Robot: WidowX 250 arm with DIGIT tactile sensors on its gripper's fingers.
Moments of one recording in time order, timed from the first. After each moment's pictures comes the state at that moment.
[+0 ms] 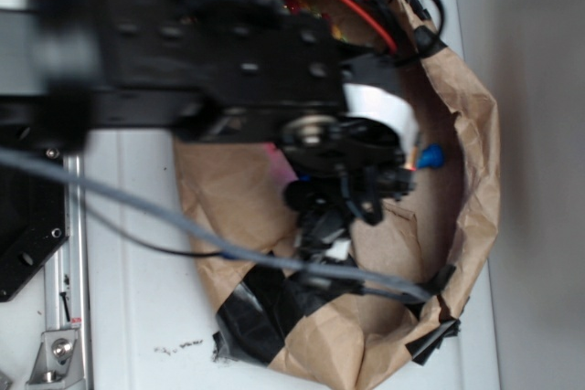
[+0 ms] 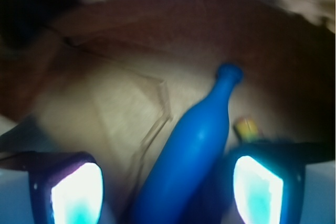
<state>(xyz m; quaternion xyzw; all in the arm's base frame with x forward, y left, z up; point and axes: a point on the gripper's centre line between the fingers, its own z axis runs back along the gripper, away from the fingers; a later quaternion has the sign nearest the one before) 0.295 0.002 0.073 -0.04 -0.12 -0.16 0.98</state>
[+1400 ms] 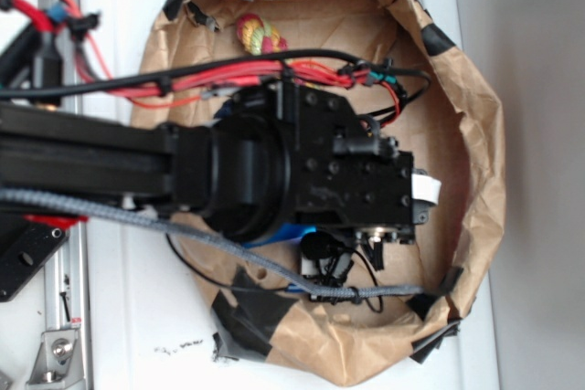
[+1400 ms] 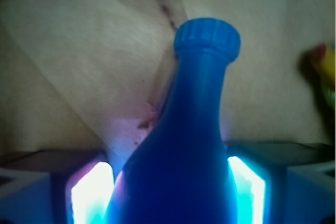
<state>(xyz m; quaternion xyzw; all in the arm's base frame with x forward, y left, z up) 0.270 -0.026 0.021 0.00 0.03 -0.03 1.00</state>
